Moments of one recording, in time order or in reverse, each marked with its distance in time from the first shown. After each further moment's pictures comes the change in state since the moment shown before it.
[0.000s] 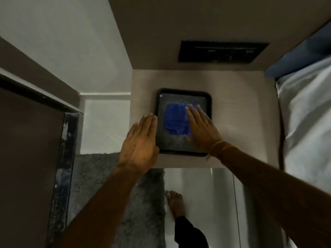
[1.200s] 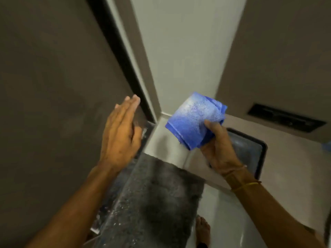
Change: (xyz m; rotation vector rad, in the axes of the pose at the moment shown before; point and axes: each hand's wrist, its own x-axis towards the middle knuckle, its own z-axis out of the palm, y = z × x) left_hand -0.261 -0.081 -0.192 -0.159 0.906 -0.282; right_hand -0.108 -0.260 -0.168 1.992 -0.066 -0.254
